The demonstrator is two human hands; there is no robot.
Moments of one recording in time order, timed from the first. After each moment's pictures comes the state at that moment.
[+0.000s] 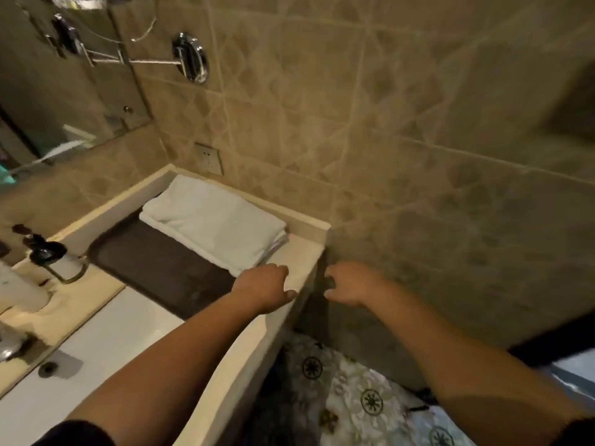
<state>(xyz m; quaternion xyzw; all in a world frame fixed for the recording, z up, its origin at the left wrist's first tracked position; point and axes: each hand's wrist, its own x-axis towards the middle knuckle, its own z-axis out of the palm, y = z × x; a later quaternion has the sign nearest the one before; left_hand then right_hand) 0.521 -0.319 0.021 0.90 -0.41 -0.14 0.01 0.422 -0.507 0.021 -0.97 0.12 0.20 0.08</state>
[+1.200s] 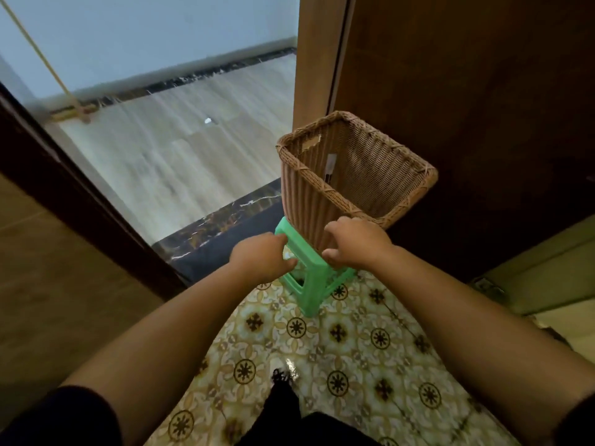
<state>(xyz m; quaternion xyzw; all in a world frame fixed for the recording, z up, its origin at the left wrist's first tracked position) -0.251 -0.668 -0.028 0.54 -0.83 -0.12 -0.02 -0.455 -0.644 0.025 -0.75 0.64 0.11 0.10</state>
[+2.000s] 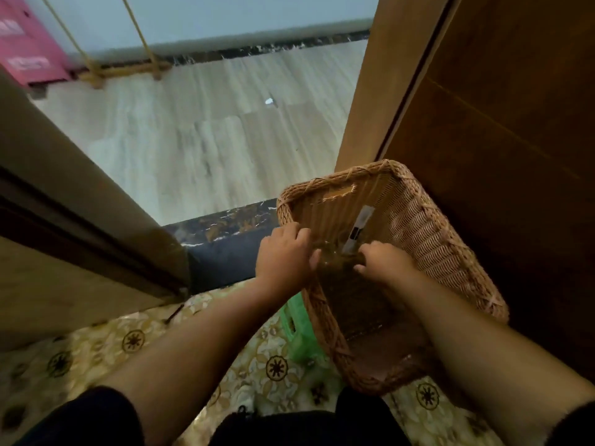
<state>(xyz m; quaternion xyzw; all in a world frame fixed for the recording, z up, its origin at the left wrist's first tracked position) -0.389 -0.894 -0.073 0.68 -0.72 -0.06 0.14 -0.603 -0.965 -0.094 -0.77 0.58 0.21 0.19</state>
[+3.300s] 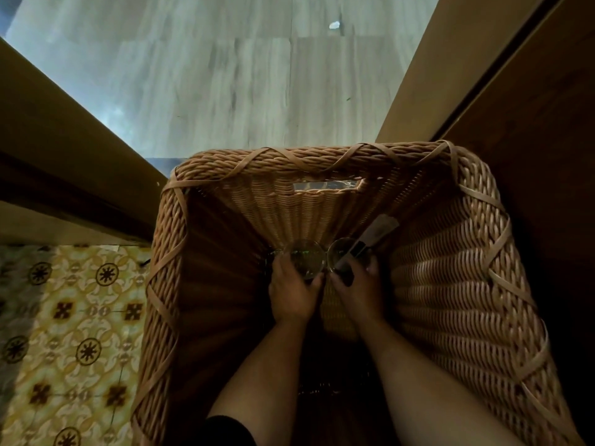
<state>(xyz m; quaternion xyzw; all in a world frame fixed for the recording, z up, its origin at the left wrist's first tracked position) -0.530 -1.007 -0.342 0.89 -0.28 -0.26 0.25 -0.639 -1.071 -0.366 -0.70 0.61 -0.06 0.37</state>
